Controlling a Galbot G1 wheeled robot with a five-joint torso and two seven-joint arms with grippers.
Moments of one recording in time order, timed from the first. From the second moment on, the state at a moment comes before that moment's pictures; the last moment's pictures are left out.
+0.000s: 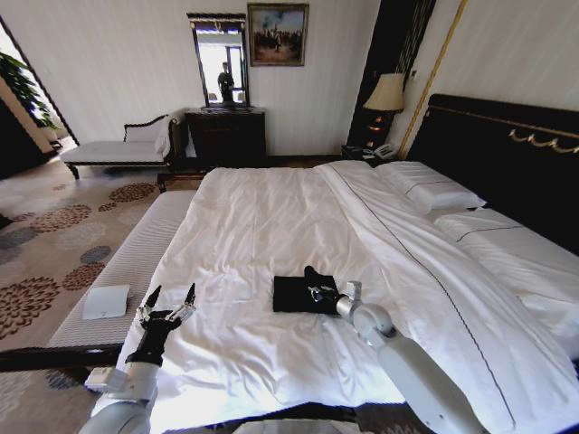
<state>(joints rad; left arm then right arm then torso) 1.90 -1.10 -0.69 -2.30 -0.59 -0.23 -0.13 -0.98 1.14 0.13 1.61 0.84 -0.47 0.01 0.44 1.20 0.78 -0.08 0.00</state>
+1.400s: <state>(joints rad) 1.90 -1.10 -0.69 -2.30 -0.59 -0.23 -0.13 -1.07 1.19 0.10 1.71 0.57 -0.13 0.02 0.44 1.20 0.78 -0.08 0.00</state>
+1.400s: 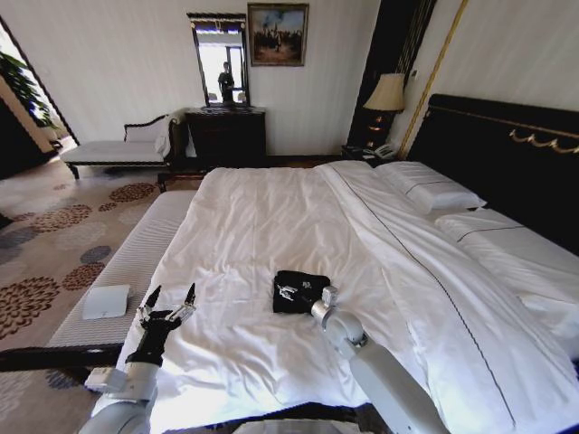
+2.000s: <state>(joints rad) 1.90 -1.10 -0.69 -2.30 -0.59 -0.23 -0.13 -1.40 1.20 0.56 1.80 0.24 0.18 0.04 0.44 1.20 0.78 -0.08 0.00</state>
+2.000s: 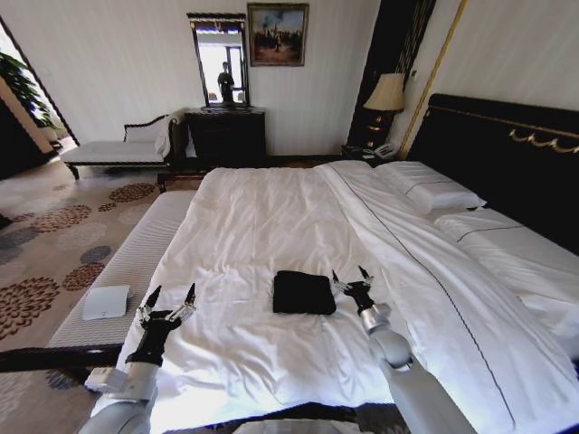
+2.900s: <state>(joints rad) 1.90 -1.10 -0.69 -2.30 -0.59 -0.23 -0.13 -1.51 1.23 0.68 1.91 0.19 0.22 -0.01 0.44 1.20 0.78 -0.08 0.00</state>
